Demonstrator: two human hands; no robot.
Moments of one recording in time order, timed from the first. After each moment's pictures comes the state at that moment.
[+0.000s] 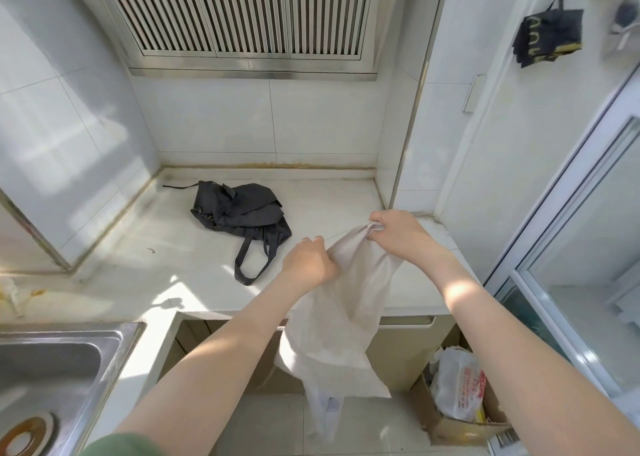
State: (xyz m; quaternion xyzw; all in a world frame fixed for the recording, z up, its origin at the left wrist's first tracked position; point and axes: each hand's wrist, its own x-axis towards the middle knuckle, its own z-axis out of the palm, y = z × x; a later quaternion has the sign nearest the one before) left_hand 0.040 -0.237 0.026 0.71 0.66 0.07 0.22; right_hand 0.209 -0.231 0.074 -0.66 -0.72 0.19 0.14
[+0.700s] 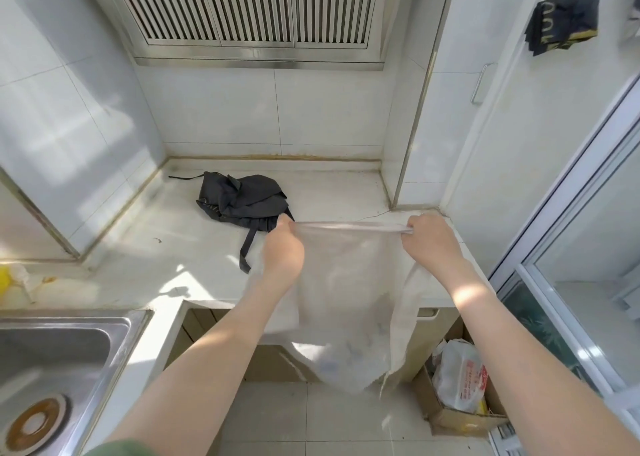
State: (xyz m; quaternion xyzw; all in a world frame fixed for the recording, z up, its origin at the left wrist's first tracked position) left_hand 0.007 -0.240 0.015 0.55 0.72 0.35 0.23; right_hand 0.248 -0.234 0.030 -0.73 -0.67 0.03 0.17
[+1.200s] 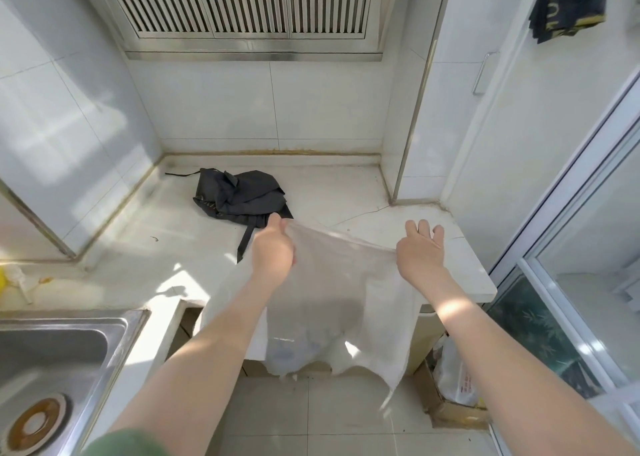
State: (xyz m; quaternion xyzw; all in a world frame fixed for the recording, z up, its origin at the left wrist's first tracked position) left_hand -0.005 -0.218 -0.009 0.49 0.70 0.41 0.32; right_hand 0.234 -0.237 -0.005 -0.72 -0.68 -0.10 -0.12
